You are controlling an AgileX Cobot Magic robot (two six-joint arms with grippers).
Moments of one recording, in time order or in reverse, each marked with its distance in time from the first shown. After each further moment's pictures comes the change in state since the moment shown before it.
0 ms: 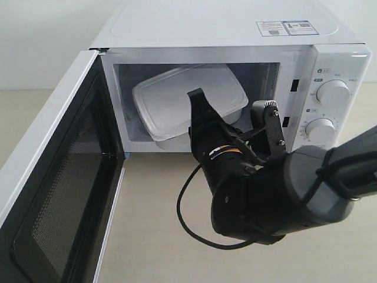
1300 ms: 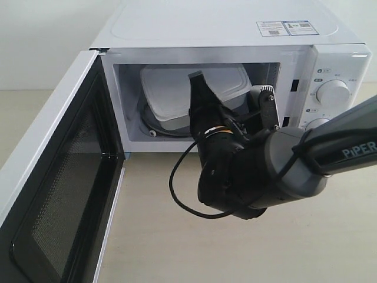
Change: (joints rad) left arm 0.000 0.000 0.000 0.000 0.000 0.000; right arm -0.045 0.055 -0.123 0.059 -0.018 -0.072
